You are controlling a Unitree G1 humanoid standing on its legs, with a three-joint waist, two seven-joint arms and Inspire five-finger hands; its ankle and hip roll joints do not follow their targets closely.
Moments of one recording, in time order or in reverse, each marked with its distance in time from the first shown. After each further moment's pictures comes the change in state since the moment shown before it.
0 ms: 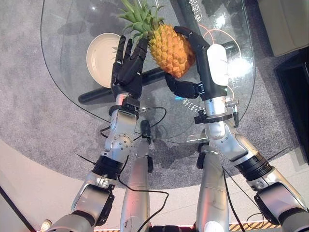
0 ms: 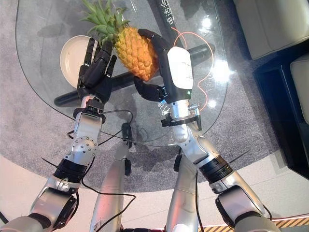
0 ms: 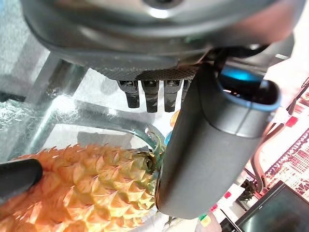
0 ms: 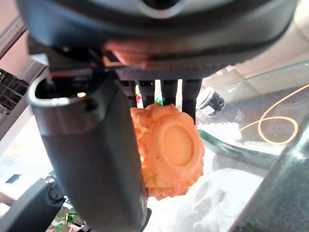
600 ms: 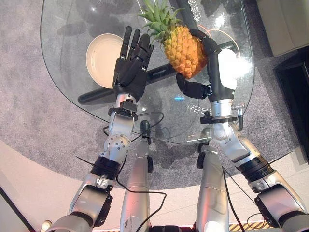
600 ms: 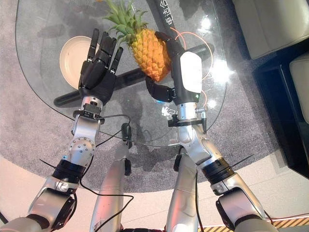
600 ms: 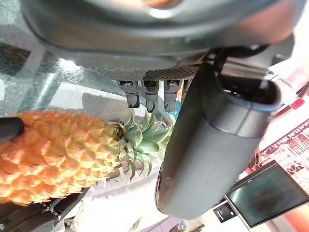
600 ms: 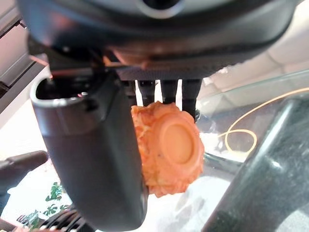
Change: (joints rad) left arm -0.001 0.015 0.004 0.027 -0.127 0.000 -0.215; right arm 0.029 0.000 -0.039 0.064 -0.004 -0.031 -0.027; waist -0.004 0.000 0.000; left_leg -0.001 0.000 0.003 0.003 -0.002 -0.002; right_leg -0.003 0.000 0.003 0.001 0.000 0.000
